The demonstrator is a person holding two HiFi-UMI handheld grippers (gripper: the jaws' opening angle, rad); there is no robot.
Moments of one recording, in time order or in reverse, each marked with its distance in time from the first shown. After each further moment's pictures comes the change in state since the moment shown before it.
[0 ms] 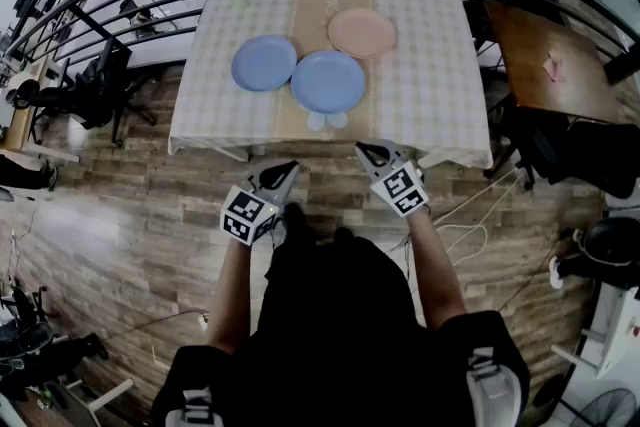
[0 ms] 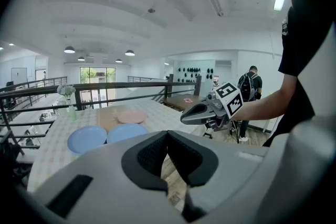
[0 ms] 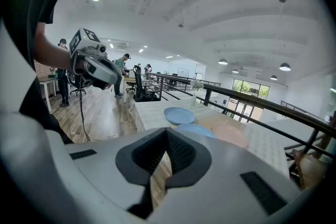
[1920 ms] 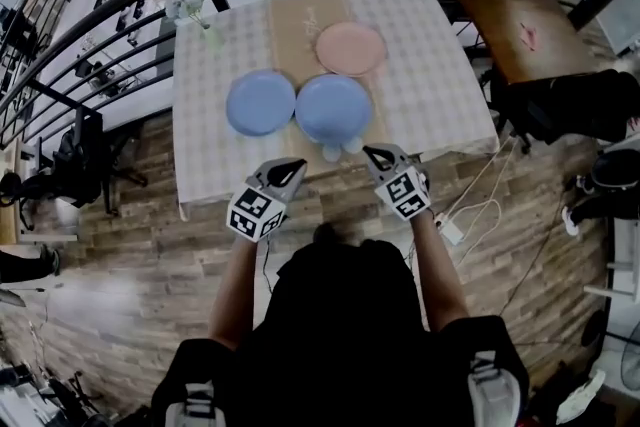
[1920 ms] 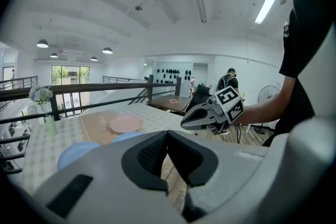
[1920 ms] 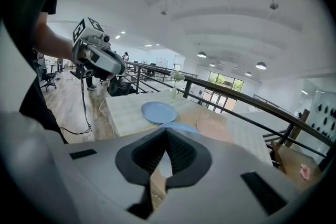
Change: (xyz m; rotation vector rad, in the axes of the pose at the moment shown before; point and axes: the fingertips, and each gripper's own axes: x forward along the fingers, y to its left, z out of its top) left arm 0.021 0.136 0.029 0.096 -0.021 -0.283; right arm 0.089 -0.028 0.039 0.060 0.123 -0.272
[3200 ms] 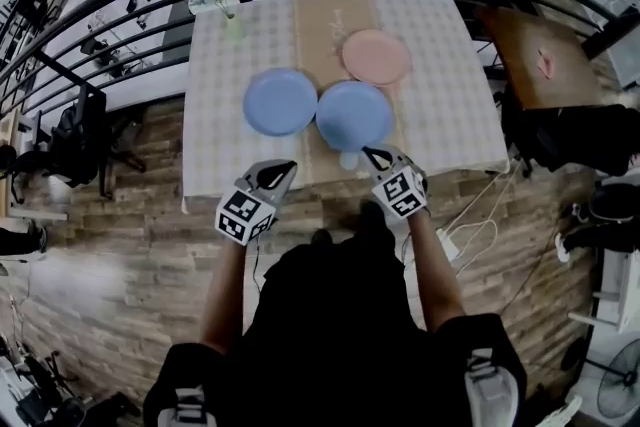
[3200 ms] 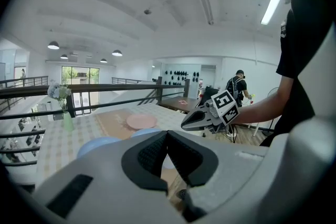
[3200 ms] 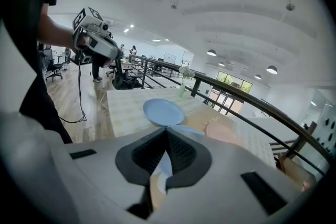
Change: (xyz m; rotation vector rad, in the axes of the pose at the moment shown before) left arm -0.050 0.055 -0.029 -0.031 -0.012 0.087; right arm 0.072 0.019 0.003 -0.089 0.044 0.053
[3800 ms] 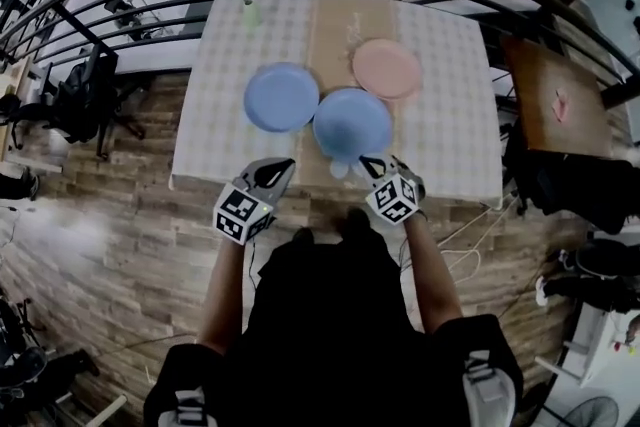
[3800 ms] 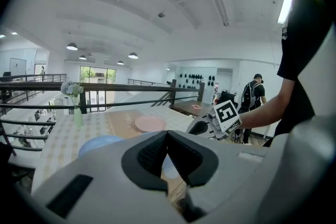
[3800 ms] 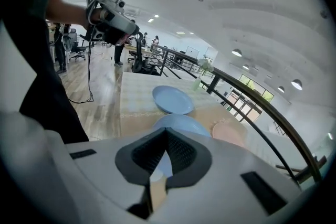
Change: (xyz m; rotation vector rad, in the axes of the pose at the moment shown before) left arm 0.029 -0.002 0.012 -0.083 -0.041 0.162; right arm 0.023 -0.018 -0.046 -0.208 0.090 0.159
